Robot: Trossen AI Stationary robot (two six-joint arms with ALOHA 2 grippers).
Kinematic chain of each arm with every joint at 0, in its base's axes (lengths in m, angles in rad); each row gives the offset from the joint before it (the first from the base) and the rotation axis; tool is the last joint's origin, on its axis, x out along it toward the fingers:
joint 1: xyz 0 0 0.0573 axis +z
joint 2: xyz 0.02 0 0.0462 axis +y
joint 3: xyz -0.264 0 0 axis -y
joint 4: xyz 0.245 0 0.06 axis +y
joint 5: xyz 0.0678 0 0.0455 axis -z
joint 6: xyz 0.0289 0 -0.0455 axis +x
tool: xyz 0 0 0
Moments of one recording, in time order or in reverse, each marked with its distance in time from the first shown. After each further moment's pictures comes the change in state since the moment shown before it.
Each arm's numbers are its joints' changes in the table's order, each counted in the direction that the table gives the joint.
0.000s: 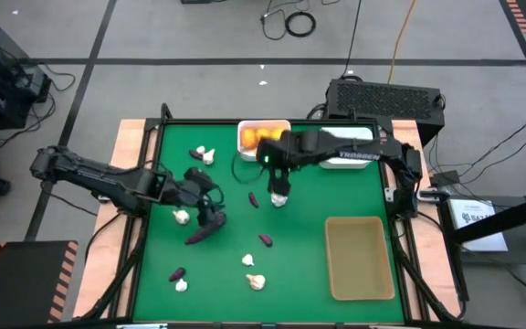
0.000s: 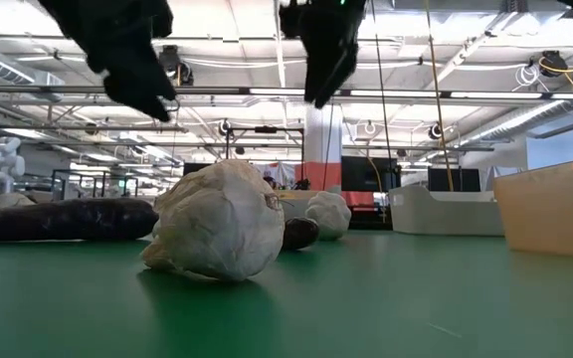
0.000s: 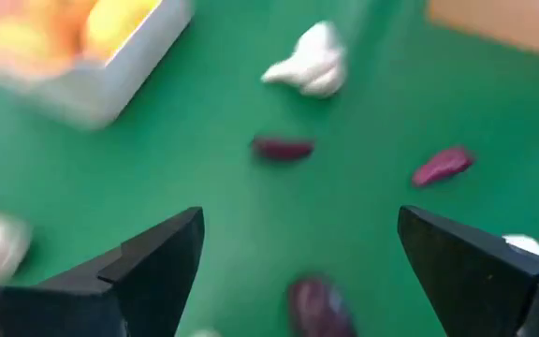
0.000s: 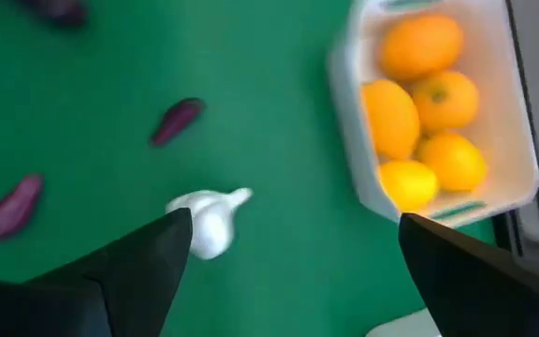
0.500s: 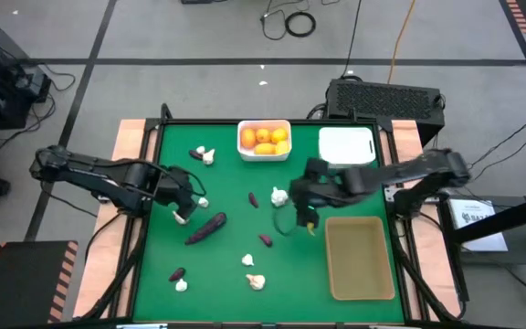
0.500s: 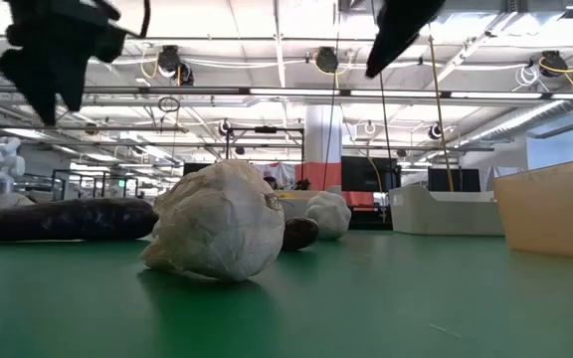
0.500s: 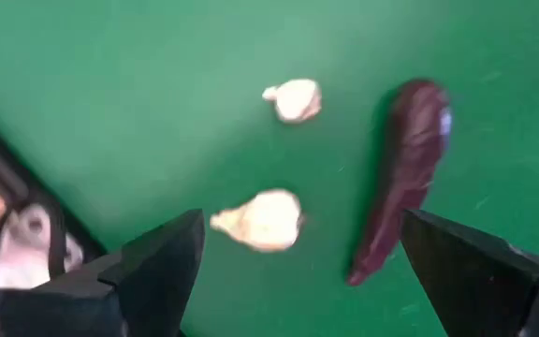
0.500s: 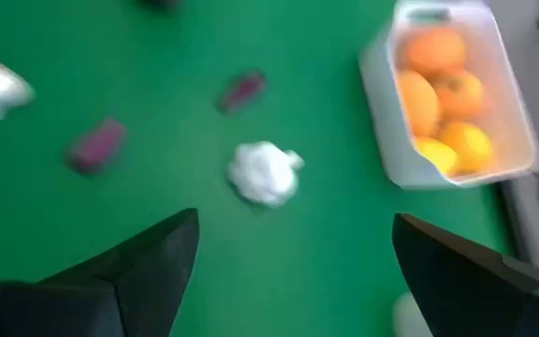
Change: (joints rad) left arm 0.021 0.000 0.162 0.691 0.205 -0.577; right arm 0.290 -0.394 -0.512 -0.243 0.190 0.178
